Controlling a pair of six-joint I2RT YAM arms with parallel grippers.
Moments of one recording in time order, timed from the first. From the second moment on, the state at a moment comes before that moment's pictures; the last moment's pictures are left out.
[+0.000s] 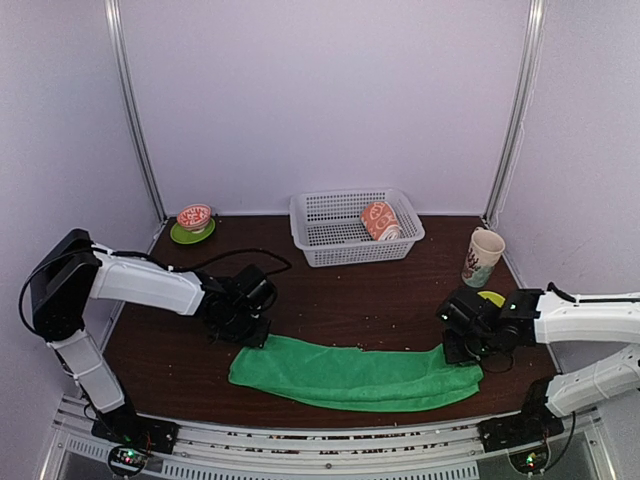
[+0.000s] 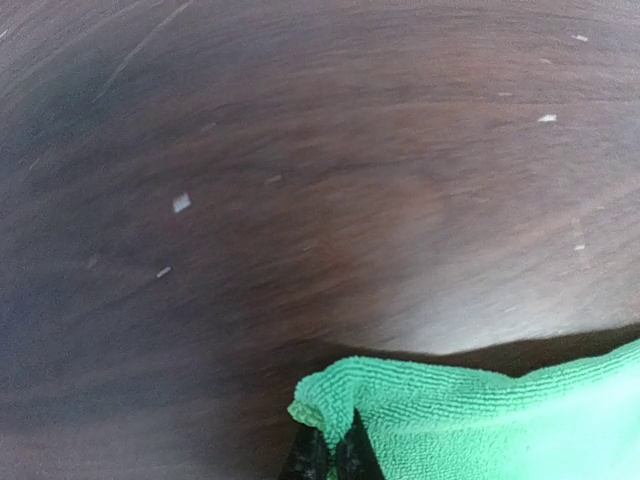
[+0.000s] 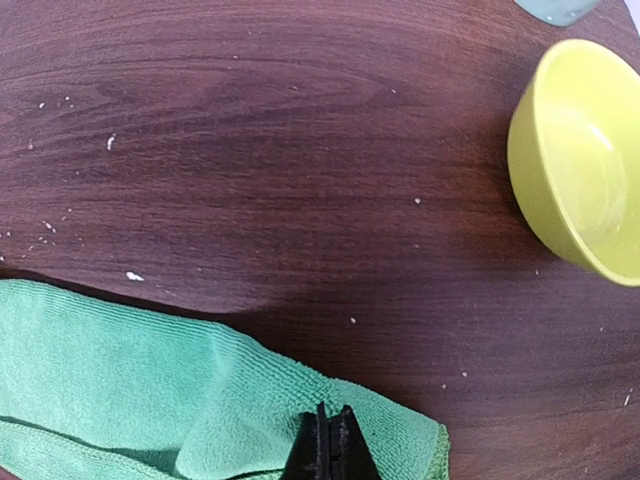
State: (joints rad) left arm -0.85 1.72 0.93 -0.42 -0.20 -0.54; right arm 0.88 1.13 0.61 -0.71 0.40 0.76
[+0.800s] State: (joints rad) left arm -0.76 1.55 0.80 -0.51 -0.36 -0.75; right arm 0.74 1.49 0.86 -0.61 0.34 0.60
